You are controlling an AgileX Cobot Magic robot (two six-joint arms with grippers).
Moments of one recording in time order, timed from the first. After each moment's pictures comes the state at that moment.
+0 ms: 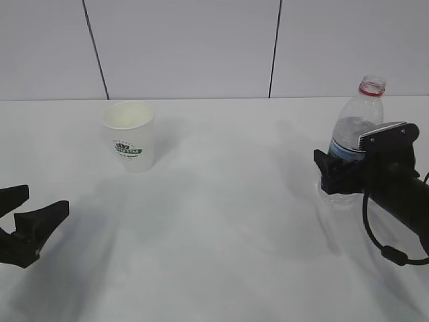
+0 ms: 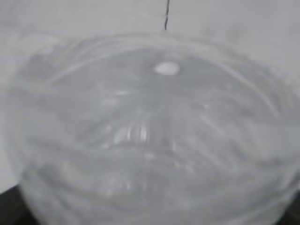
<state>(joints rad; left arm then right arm) -0.09 1.65 -0.13 0.36 -1.14 -0.10 0.09 2.11 -0.63 -0.17 -1.15 -0.09</state>
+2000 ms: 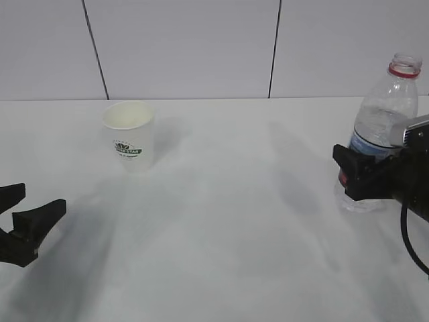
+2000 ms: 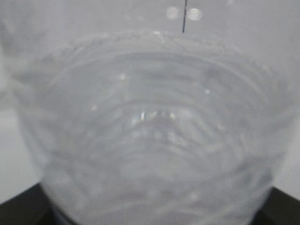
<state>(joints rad) -0.09 1.65 -0.13 0.33 -1.14 -0.06 0.09 1.78 -0.39 -0.24 -1.09 0.00</state>
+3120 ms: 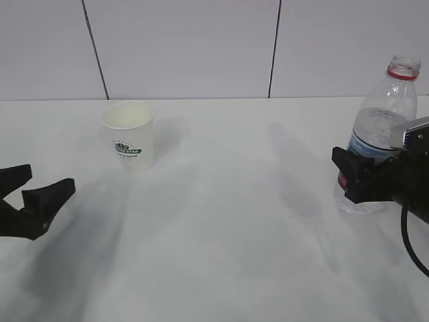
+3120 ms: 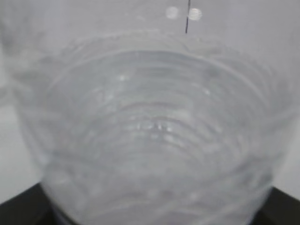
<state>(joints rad) -0.09 1.67 -0.21 0.34 -1.14 -0.12 0.09 1.77 -0.38 -0.25 -1.09 0.00</state>
